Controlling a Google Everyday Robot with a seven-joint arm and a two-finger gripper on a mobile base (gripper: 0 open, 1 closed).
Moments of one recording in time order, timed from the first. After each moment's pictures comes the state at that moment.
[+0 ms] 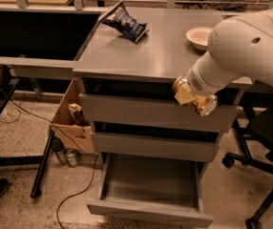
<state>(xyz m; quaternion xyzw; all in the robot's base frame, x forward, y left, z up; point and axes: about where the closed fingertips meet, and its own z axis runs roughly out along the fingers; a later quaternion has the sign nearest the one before) 0.575 -0.160 0.852 -0.32 0.90 -0.03 0.28</state>
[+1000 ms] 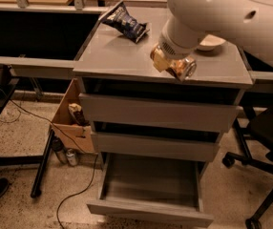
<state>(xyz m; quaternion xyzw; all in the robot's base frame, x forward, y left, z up) 0.625 -0.102 0.930 -0.37 0.87 -0.08 0.32</state>
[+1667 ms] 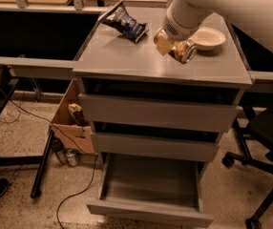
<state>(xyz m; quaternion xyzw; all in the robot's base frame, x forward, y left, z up) 0.692 -0.111 0.943 -0.37 0.87 -0.08 0.32</state>
